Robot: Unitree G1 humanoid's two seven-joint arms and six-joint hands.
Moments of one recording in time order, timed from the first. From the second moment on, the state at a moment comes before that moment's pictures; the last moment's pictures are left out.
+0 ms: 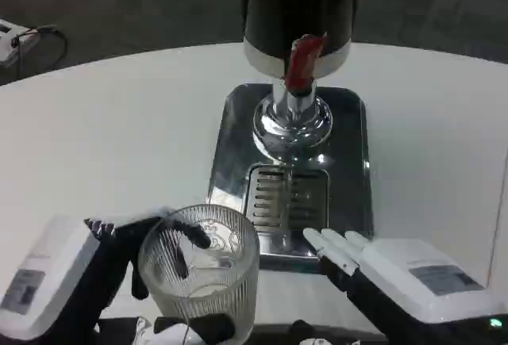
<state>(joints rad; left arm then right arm) 0.20 0.41 0.18 -0.27 0.47 -0.61 0.04 0.10 -0.29 0.20 -0.93 -1.04 0.23 0.81</state>
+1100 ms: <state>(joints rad) 0.02 0.40 0.12 -0.13 0.51 -0.50 0.05 0.21 -0.28 0.12 -1.01 -1.03 0.23 0.81</state>
